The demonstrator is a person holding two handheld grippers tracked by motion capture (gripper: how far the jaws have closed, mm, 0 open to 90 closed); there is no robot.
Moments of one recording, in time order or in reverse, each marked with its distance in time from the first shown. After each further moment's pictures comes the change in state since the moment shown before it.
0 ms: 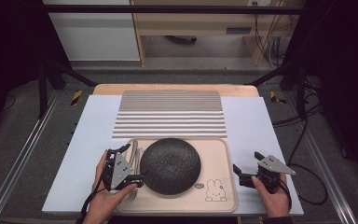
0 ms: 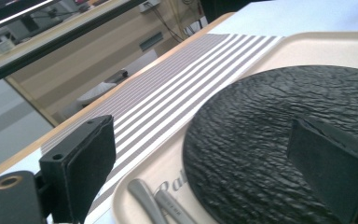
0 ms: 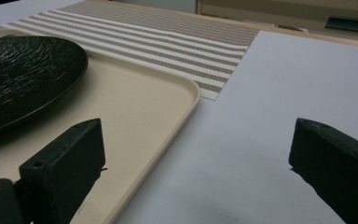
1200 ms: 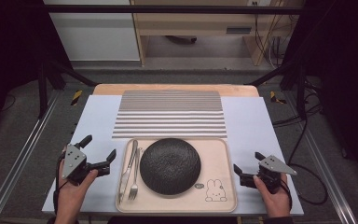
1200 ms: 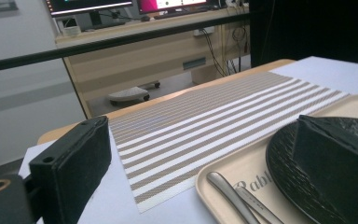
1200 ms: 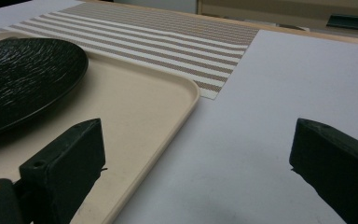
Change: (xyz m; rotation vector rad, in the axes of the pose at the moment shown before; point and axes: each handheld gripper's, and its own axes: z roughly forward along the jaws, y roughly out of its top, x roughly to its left) left arm 0.077 -0.028 -0.047 -0.127 0.142 -0.275; right arm -0.002 0.000 -0.001 -0.002 0.006 0.011
